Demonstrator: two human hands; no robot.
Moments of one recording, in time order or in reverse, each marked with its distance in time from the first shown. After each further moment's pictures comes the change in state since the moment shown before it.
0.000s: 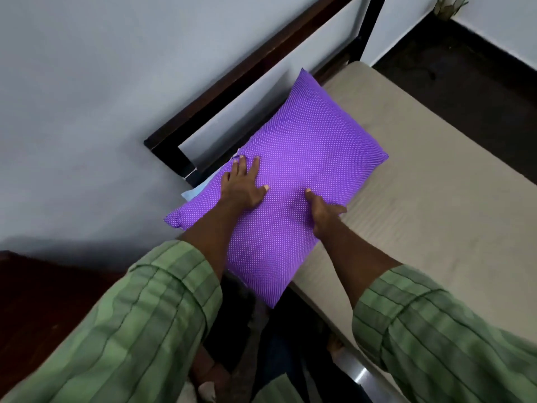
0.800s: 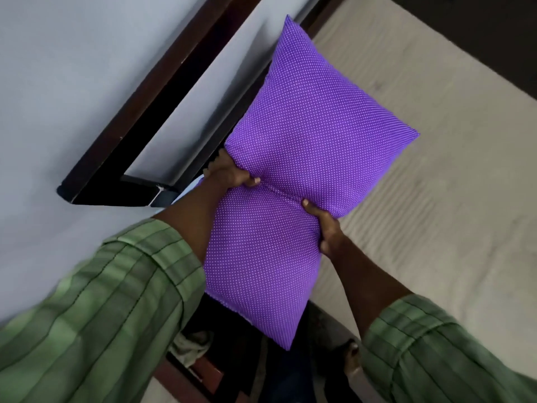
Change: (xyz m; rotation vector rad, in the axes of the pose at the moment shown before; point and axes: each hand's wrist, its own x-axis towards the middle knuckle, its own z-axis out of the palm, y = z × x) left_hand 0.216 -0.062 0.071 -0.314 -0.209 -0.343; right_hand 0.110 0.042 0.020 0.261 -0.271 0.160
